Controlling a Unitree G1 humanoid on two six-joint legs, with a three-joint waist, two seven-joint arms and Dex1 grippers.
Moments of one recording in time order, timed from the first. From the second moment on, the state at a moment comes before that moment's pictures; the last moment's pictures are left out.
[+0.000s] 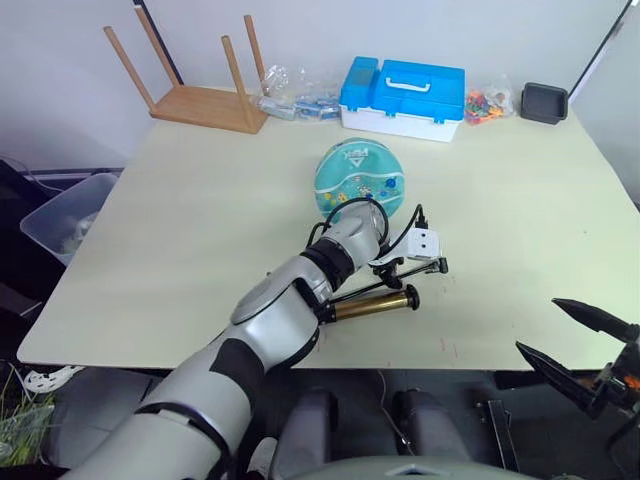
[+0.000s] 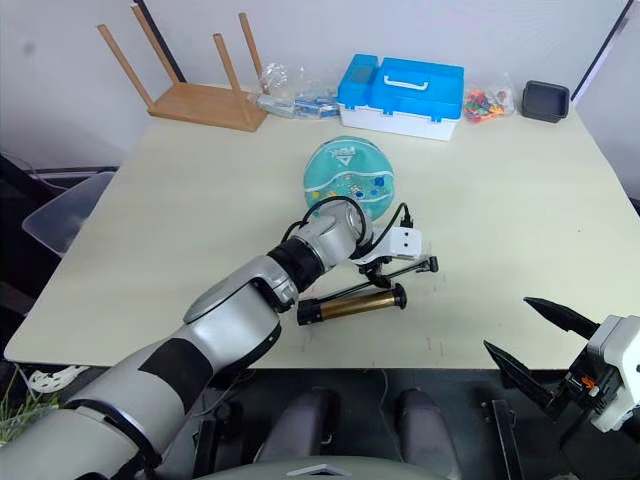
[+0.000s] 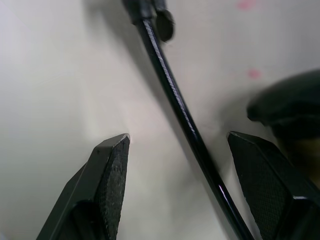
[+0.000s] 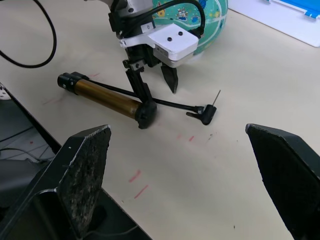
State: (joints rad) left arm -1.19 0.01 -0.75 0.97 0.29 0.39 -1.07; right arm 0.70 -0.58 -0.64 -0.77 0.67 0.30 0.88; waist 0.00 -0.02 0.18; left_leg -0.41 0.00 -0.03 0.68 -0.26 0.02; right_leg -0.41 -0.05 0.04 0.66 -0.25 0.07
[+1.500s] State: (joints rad) left arm -0.55 0.24 -0.23 -0.05 -0.14 0.61 -0.92; right arm -0.22 -0.35 -0.20 -0.46 0.98 0.88 0.21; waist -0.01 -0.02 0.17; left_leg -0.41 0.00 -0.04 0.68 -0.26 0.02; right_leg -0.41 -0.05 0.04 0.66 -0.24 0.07
